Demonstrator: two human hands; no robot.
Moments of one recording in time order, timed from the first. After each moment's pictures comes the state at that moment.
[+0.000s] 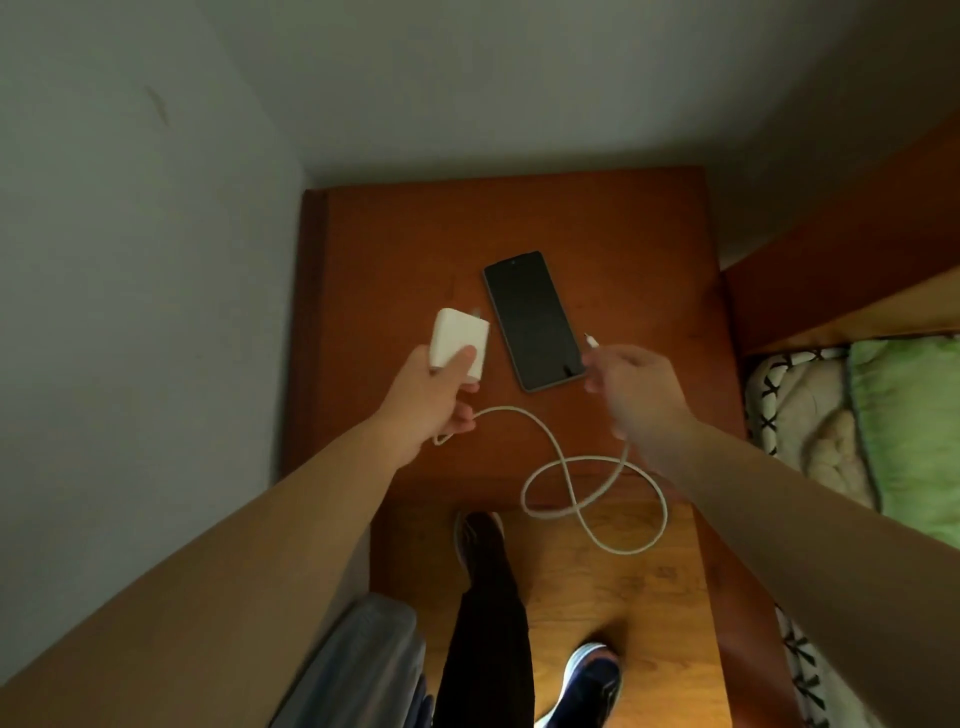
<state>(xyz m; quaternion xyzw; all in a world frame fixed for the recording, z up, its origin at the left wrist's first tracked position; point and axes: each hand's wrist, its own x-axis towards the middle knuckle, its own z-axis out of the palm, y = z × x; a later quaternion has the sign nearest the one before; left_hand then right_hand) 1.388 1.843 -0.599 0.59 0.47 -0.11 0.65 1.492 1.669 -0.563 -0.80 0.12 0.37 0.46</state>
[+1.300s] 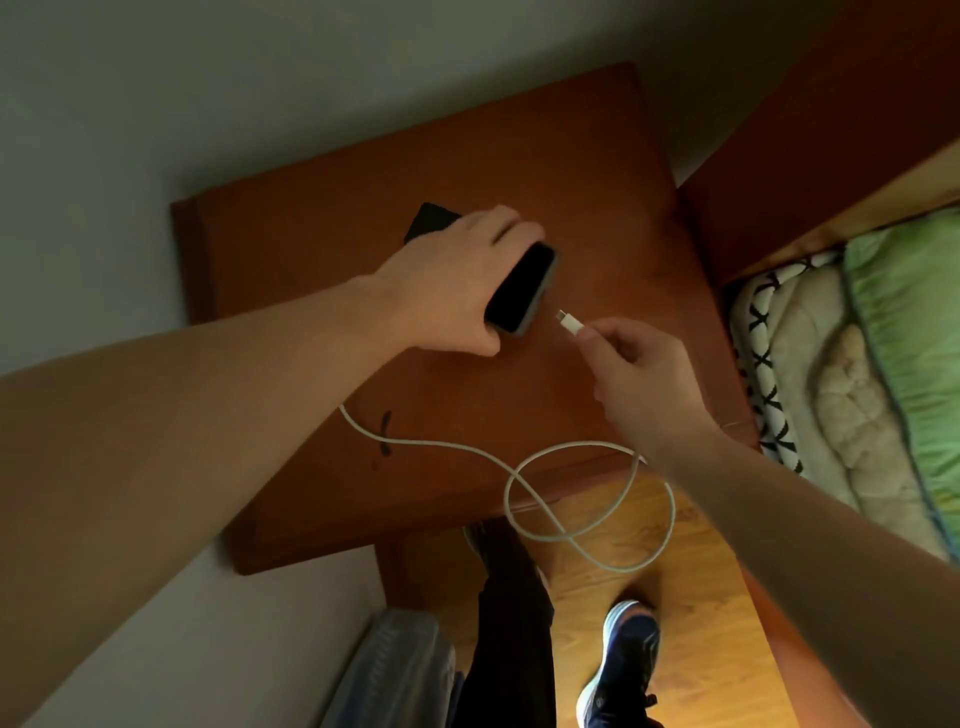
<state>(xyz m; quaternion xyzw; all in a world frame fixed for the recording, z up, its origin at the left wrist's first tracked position) 1.526 1.838 -0.601 0.97 -0.18 -0.14 0.11 1.495 1.629 -0.606 -0.80 0.06 0.24 0.54</state>
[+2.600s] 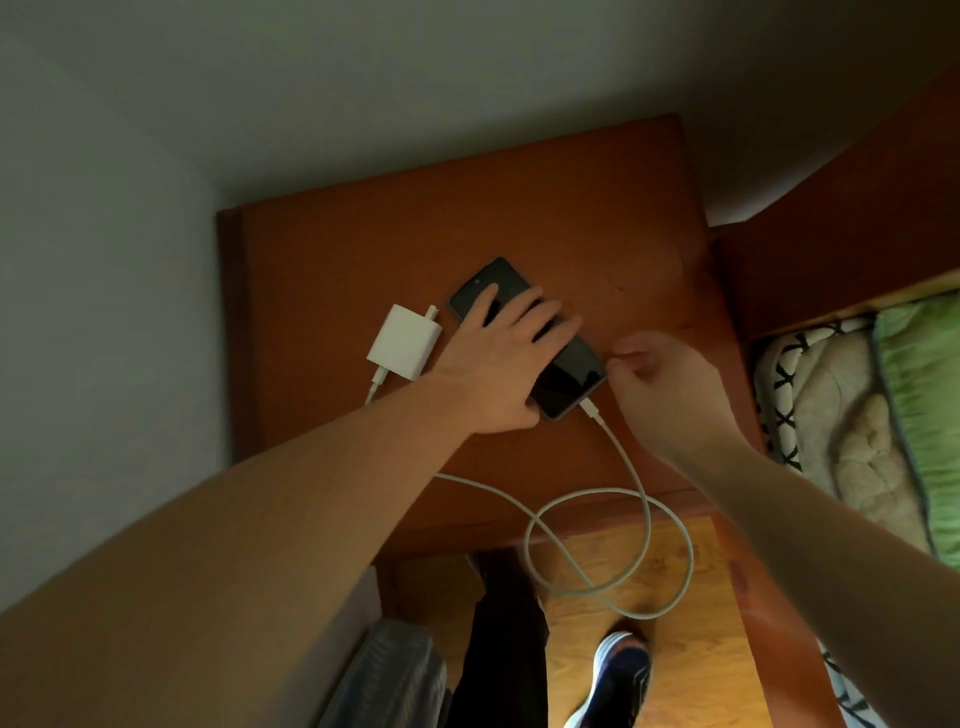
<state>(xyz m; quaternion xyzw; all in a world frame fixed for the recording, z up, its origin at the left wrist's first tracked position) 1.495 1.814 -0.630 0.98 -0.13 -0.17 0.03 1.531 1.634 -0.607 -0.91 -0.02 0.24 0.33</state>
